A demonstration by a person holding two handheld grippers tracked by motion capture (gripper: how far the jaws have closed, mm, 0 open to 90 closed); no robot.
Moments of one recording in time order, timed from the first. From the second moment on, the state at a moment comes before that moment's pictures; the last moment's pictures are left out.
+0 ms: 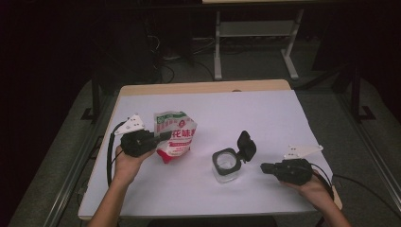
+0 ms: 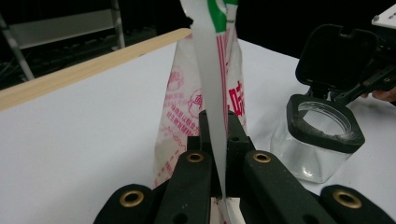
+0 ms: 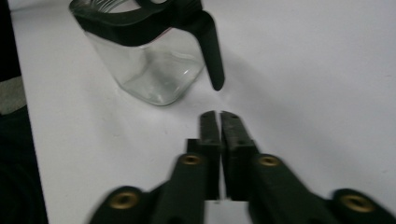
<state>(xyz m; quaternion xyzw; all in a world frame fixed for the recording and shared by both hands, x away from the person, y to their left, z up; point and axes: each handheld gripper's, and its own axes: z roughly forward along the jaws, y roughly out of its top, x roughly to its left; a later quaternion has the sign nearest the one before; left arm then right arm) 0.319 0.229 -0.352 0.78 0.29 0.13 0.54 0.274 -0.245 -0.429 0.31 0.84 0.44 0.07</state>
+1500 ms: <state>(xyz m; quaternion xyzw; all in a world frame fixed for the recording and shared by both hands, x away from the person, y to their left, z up) 0.288 0.232 -0.301 0.76 0.25 0.12 0.58 0.261 -0.115 -0.373 0.23 0.83 0.50 0.09</state>
